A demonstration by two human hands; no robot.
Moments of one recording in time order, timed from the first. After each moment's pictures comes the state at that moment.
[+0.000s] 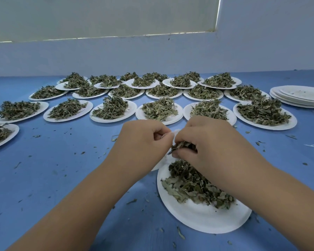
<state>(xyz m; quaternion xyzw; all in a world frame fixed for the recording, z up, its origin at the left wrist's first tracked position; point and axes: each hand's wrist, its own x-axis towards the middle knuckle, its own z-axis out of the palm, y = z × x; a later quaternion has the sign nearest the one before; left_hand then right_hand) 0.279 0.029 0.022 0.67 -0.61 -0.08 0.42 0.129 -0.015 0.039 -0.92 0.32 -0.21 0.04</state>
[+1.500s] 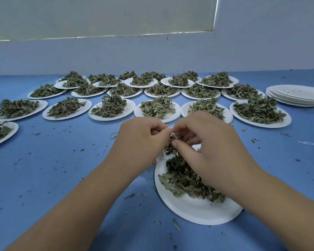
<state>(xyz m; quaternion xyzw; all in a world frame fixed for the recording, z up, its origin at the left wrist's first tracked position) 0.273 0.033 0.024 0.68 -0.57 -0.14 0.44 0.123 -0.013 0.018 -0.87 0.28 -0.38 0.15</state>
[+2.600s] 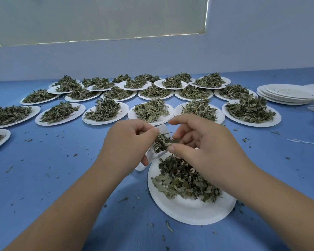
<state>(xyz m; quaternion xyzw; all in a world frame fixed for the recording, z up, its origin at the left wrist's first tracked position) 0.281 0.028 0.021 0.69 -0.53 -0.16 0.46 0.114 -0.020 0.018 -0.82 0.31 -0.37 0.32</state>
